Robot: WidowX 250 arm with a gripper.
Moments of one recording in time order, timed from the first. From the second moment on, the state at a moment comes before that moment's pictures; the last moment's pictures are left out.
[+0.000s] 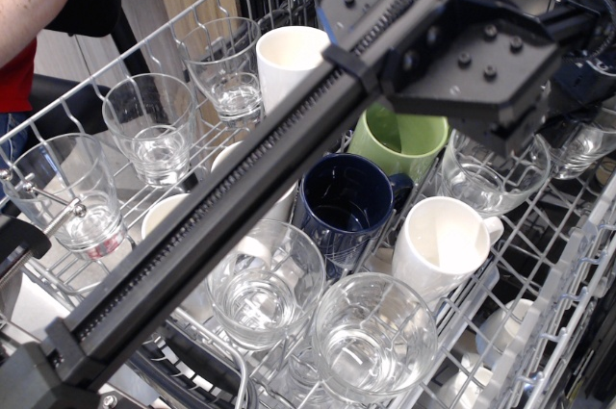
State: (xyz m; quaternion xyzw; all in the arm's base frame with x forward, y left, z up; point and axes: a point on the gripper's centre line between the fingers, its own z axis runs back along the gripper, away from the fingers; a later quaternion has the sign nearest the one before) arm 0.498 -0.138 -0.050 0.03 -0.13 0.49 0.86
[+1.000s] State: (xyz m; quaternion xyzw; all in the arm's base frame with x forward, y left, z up) arm 0.468 -0.125 -0.037 -0.04 -0.09 0.50 0.86
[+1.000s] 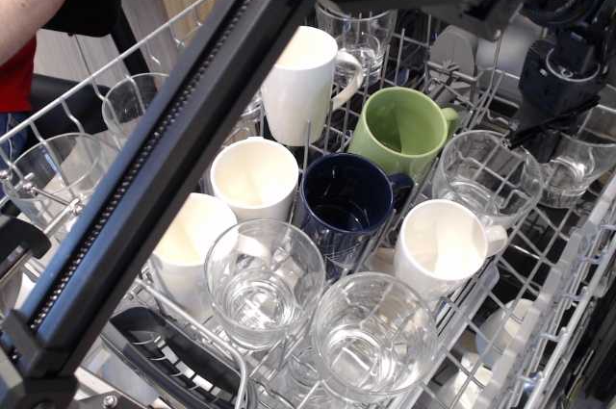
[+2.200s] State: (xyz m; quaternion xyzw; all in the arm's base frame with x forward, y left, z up) arm 0.489 -0.117 0.021 -0.09 -0.03 0.52 0.85
